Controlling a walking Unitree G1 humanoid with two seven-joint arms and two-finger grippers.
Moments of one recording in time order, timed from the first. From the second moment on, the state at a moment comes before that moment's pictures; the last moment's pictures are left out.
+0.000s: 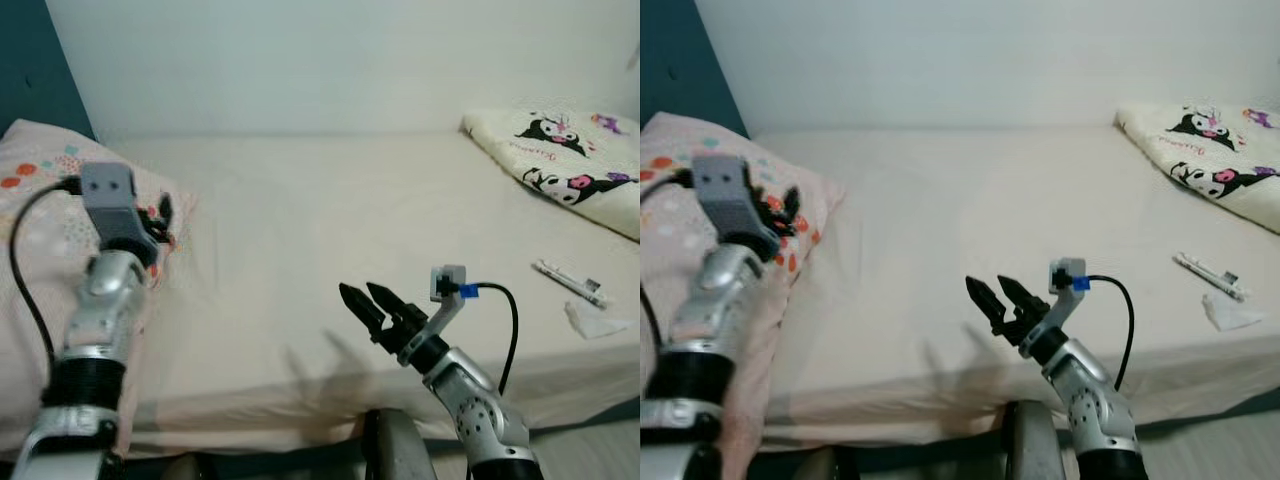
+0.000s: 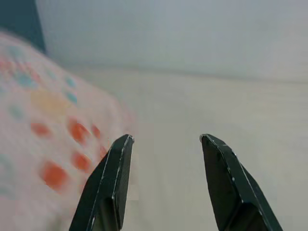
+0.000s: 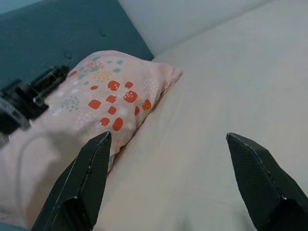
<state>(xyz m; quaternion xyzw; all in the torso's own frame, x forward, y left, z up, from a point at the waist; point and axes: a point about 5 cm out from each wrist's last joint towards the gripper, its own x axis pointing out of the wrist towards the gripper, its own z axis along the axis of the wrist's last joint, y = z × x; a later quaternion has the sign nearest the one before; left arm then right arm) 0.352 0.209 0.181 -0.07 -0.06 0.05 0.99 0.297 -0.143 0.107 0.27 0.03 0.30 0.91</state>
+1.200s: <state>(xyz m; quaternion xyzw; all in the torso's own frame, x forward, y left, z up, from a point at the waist) 0.313 0.175 0.113 -0.06 0.03 -0.02 1.00 0.301 -0.141 0.101 0.28 0.04 0.30 0.91</state>
